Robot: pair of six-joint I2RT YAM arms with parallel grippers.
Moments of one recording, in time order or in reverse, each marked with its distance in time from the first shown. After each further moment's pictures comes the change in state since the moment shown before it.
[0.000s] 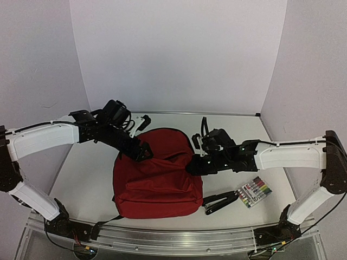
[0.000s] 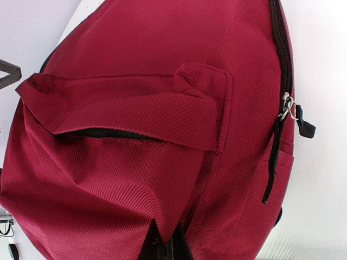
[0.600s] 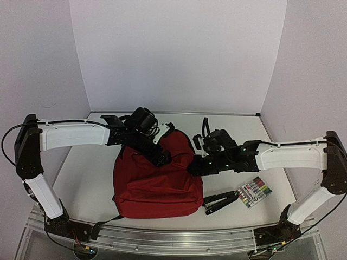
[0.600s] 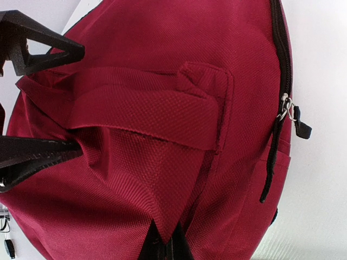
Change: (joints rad) left arm -0.106 0.280 0.133 0.142 -0.086 0.144; right arm -0.007 -0.012 -0.017 0.000 -0.006 -0.019
